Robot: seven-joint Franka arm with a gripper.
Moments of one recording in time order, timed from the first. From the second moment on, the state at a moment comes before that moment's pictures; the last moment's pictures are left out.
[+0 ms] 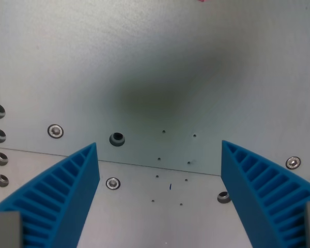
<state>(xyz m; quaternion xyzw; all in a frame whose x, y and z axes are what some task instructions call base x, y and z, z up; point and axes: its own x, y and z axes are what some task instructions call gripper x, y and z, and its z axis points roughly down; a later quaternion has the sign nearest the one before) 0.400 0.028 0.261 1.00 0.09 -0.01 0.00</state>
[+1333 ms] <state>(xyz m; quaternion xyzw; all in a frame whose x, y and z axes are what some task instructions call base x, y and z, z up) 0.400 0.033 0.261 1.00 0.09 -0.01 -0.03</state>
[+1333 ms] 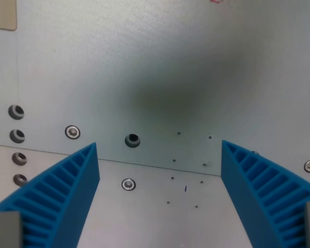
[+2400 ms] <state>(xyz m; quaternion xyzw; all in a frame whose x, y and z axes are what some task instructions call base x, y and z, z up) 0.401 0.033 0.262 0.99 0.08 0.00 -0.10</state>
